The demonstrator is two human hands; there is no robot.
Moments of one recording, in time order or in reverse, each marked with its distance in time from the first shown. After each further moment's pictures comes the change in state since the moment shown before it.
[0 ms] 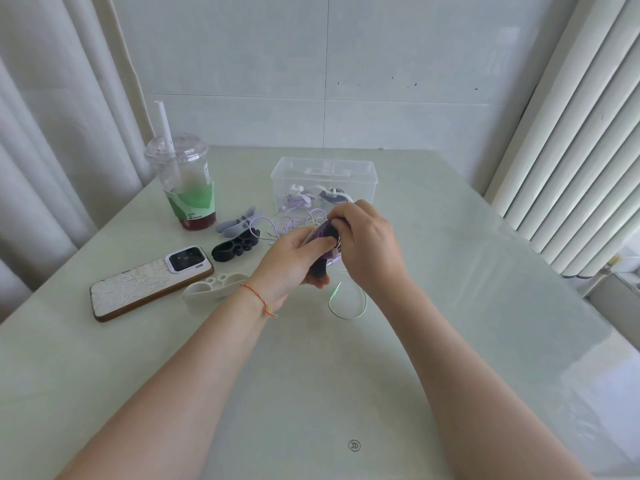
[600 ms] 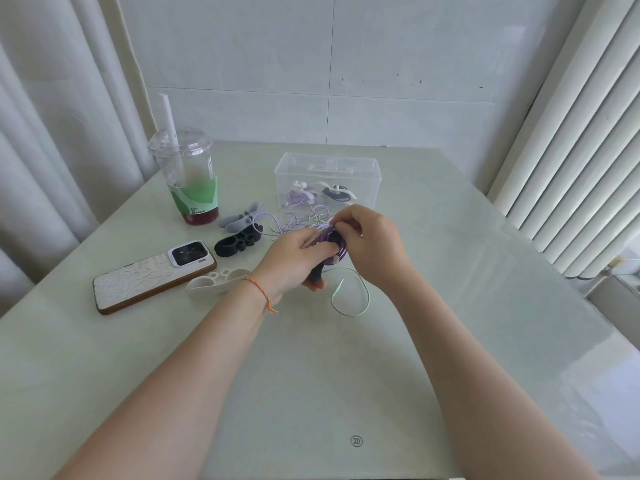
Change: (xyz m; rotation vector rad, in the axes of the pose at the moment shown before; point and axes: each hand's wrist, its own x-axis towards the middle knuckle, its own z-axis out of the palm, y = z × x) left_hand 0.000 -0.001 -0.005 0.186 -0.015 -0.015; right_hand 0.003 0.006 -0.002 0.143 -0.149 0.180
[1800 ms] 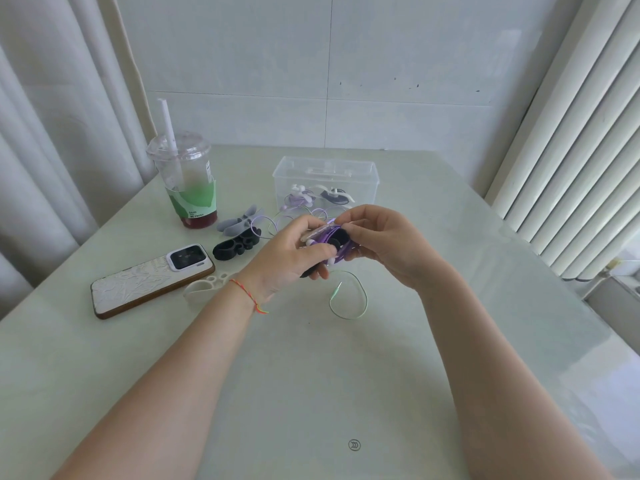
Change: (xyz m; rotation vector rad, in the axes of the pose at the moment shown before) left_hand 0.000 0.007 -0.009 -0.088 -0.116 0.130; right_hand 0.002 0.008 -0.033 0.673 -0.336 0.195
